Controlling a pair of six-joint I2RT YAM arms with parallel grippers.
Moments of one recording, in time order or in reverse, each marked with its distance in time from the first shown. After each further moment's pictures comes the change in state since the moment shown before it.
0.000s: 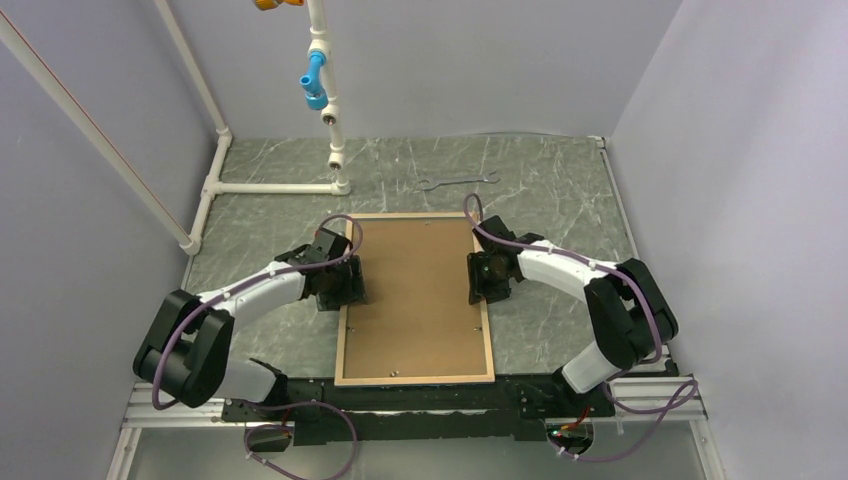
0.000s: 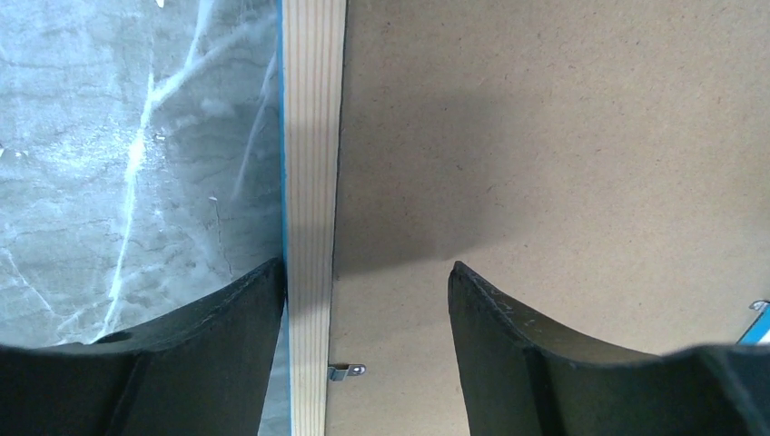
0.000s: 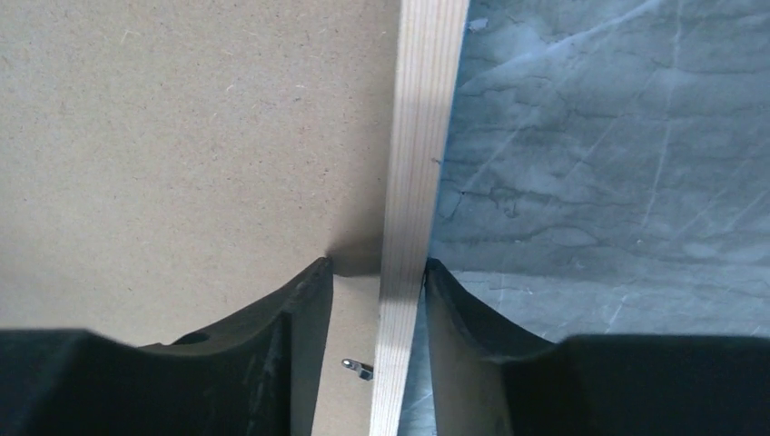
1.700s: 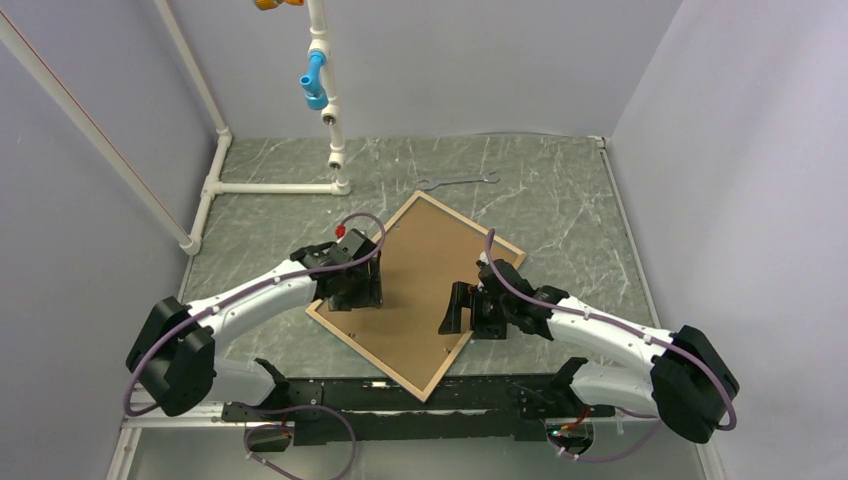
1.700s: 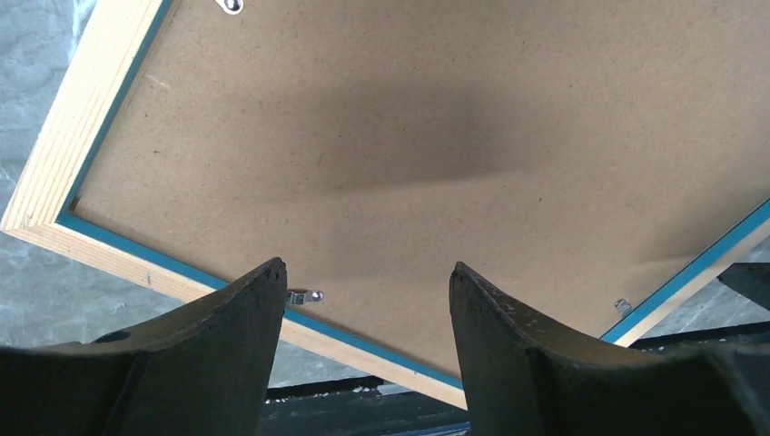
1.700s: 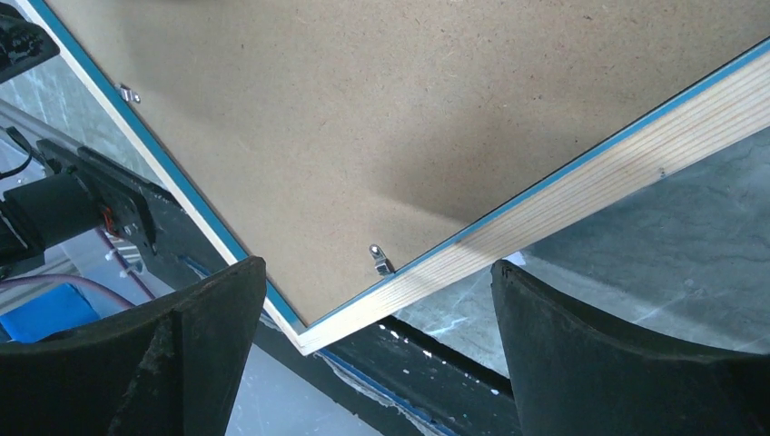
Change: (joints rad) left arm -0.243 -0.061 0.167 -0.262 -0.172 -0.099; right arm 0.234 -0.444 -0.346 0.208 -0.118 0.377
